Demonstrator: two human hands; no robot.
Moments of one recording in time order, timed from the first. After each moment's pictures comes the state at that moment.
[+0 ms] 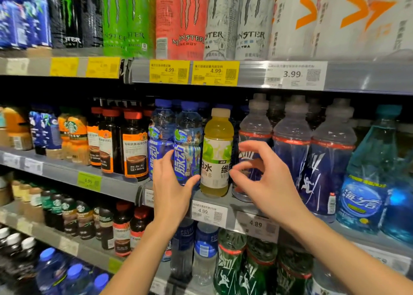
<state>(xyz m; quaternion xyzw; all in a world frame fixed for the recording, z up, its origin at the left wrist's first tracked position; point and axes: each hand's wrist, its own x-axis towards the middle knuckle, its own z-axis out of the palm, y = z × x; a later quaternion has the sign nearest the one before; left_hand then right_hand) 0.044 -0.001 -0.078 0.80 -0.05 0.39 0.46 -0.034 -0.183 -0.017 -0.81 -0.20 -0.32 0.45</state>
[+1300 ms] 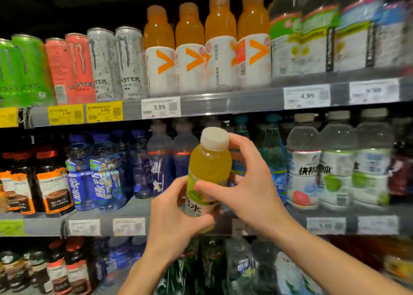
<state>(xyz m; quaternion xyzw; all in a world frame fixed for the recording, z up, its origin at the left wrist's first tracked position) -0.106 -0.141 -0.027 0.75 -0.33 0.27 0.50 -0.161 -0.290 0.021 -0.75 -0.18 -0.40 0.50</state>
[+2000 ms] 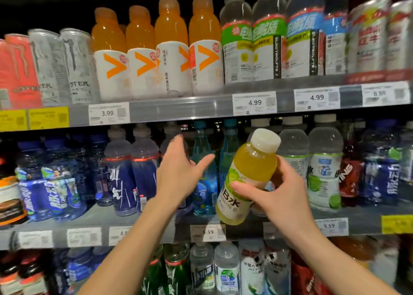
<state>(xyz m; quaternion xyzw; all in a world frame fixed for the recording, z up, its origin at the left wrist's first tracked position) -0.072 -0.266 0.033 0.83 -0.24 0.30 0.40 -0.204 -0.418 0.001 -0.72 -0.04 -0.44 0.53</state>
